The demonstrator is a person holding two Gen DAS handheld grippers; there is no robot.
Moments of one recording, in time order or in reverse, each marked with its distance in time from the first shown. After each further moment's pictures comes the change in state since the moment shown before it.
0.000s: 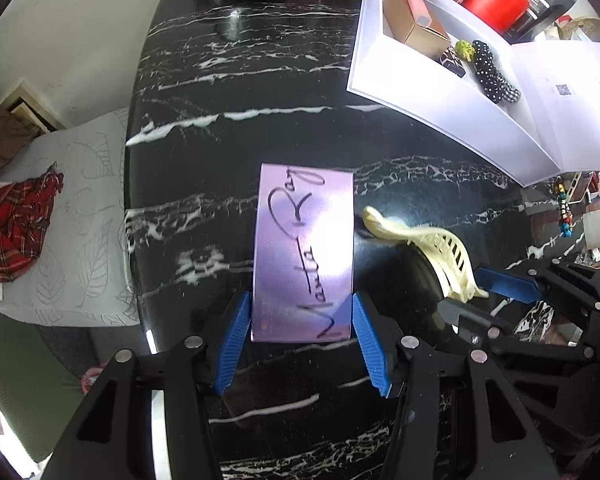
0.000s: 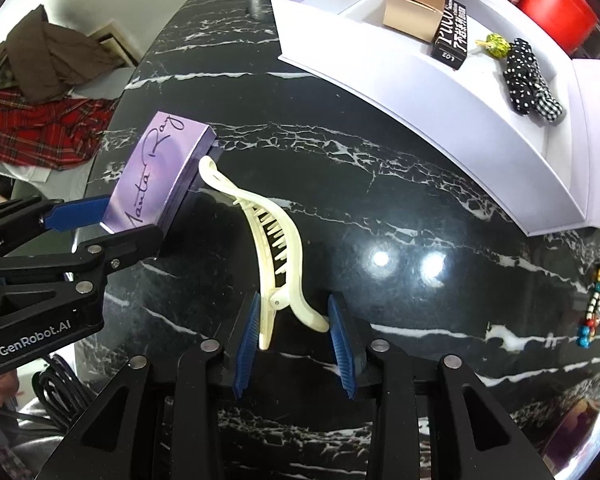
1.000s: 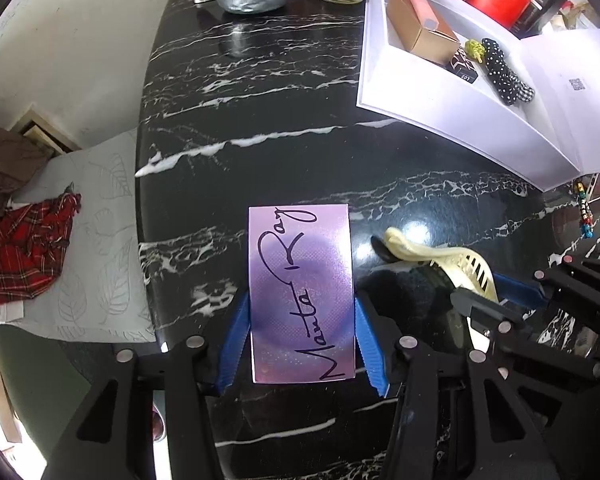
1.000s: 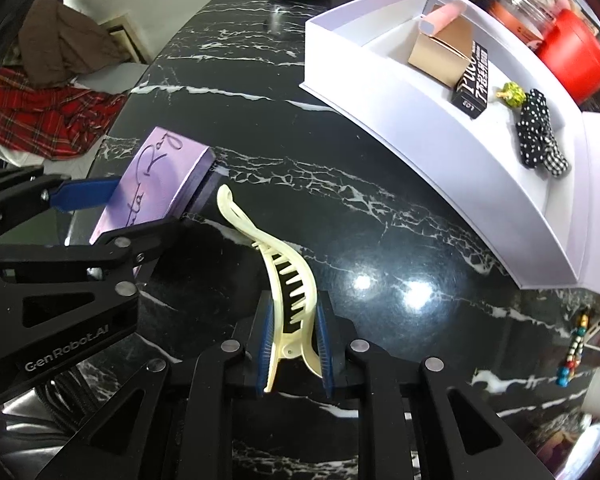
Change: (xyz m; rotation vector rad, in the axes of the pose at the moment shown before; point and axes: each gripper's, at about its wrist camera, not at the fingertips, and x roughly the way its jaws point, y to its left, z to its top) left arm -0.005 -0.011 0.007 0.028 -0.032 0.084; right arm 0.004 0.015 0.014 -0.087 -0.053 -0.058
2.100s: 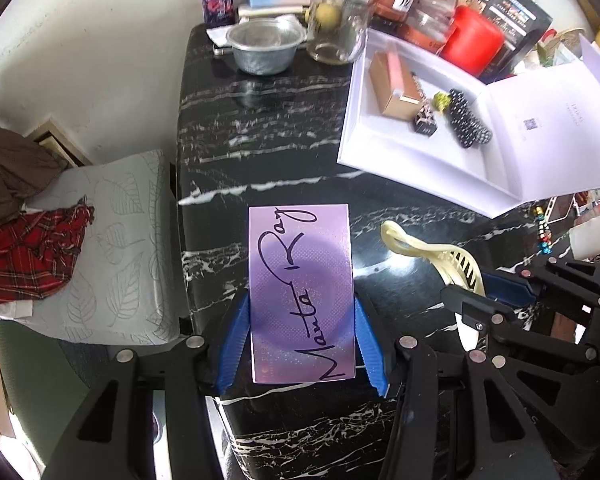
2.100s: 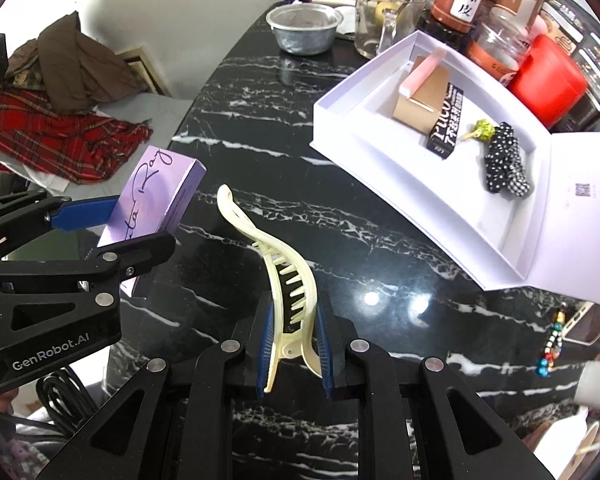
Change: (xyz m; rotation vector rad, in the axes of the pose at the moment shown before) left arm -0.081 0.004 0.002 -0.021 -0.103 -0.042; right arm -0.081 -0.011 -0.011 0.014 -0.088 0.030
